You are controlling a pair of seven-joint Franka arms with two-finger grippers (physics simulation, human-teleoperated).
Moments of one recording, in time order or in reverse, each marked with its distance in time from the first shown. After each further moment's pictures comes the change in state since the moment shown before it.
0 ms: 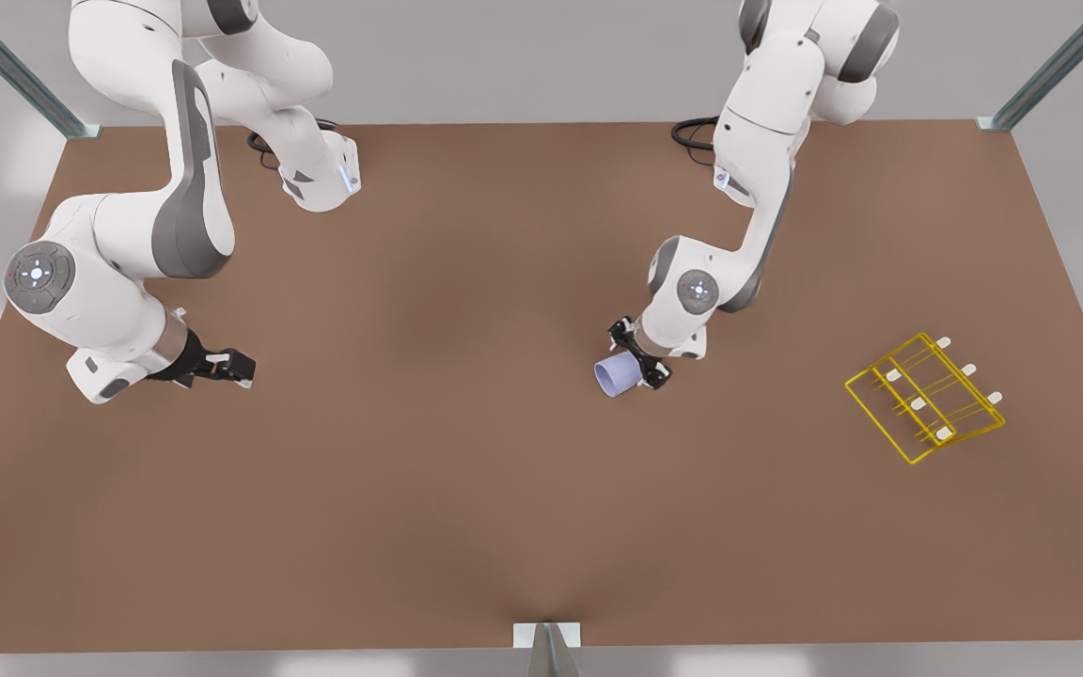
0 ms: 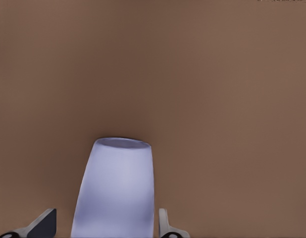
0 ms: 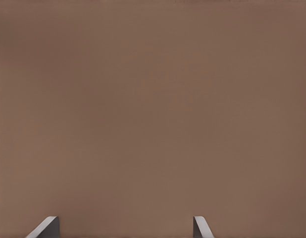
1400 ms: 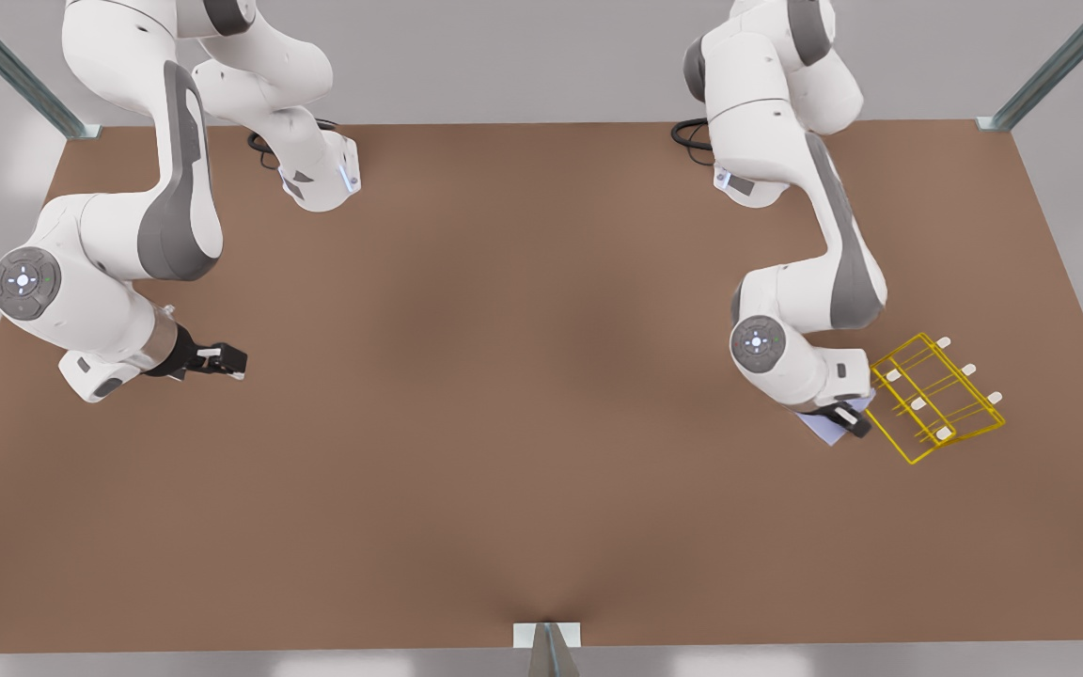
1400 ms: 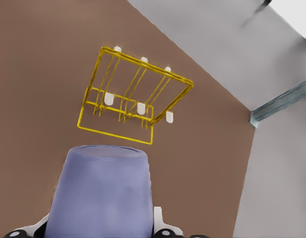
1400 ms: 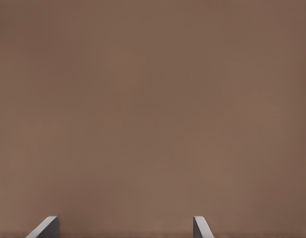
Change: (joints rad) left arm -0.538 0.366 1.136 0.463 0.434 -0.688 0.091; right arm -0.017 0.000 -0.008 0.002 0.001 -0.066 -0.041
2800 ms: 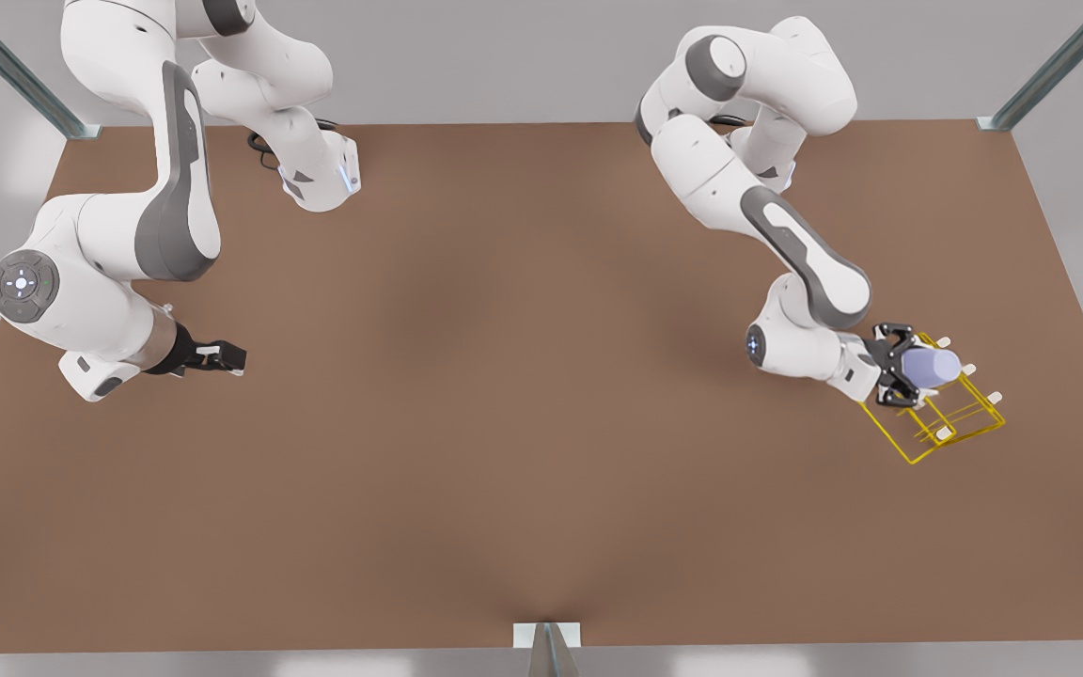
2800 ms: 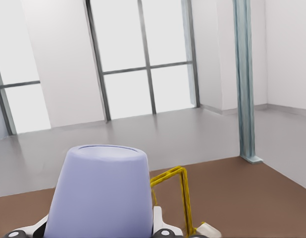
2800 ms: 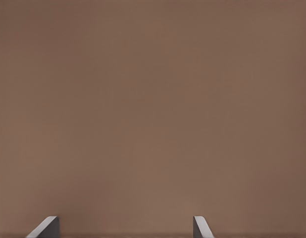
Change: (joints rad) left arm -0.138 0.381 0.127 -0.547 0.335 0.470 0.556; right arm -0.005 0.000 0.000 0.000 -0.001 -0.024 -0.005
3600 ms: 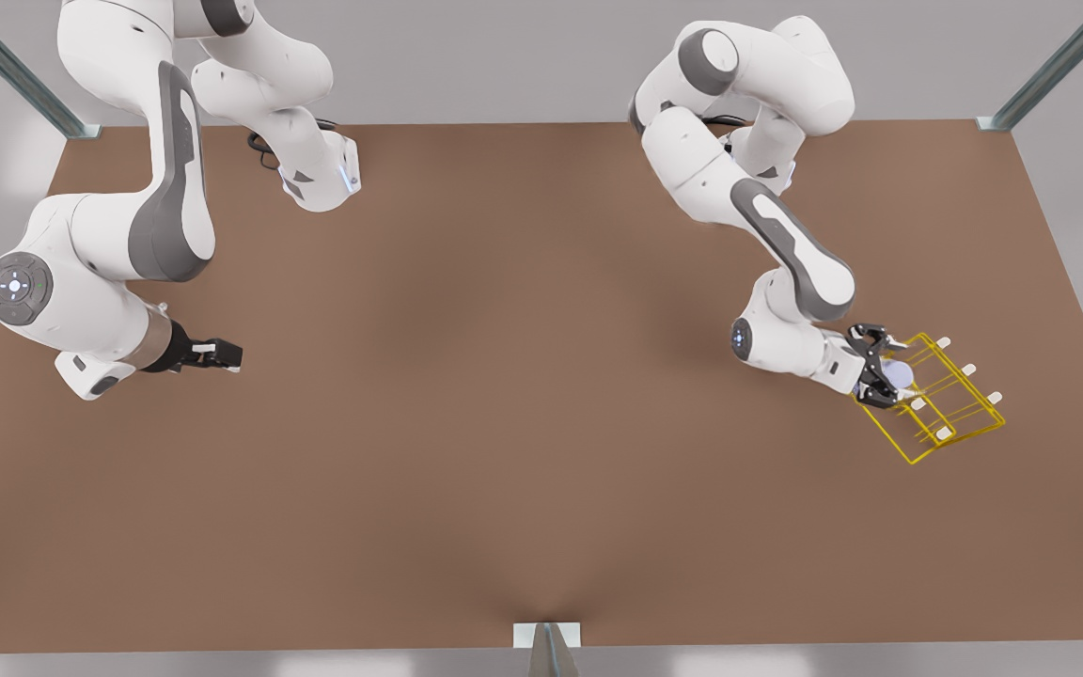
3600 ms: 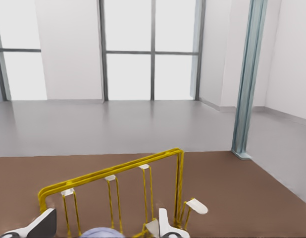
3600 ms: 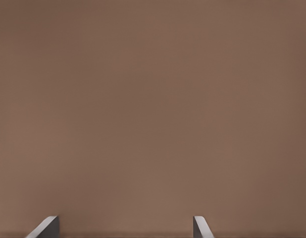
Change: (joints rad) left arm -0.071 -0.120 -0.010 0.011 -0.099 -0.020 -0.080; right arm -0.011 0.000 0.000 0.003 -0.001 -0.031 0.000
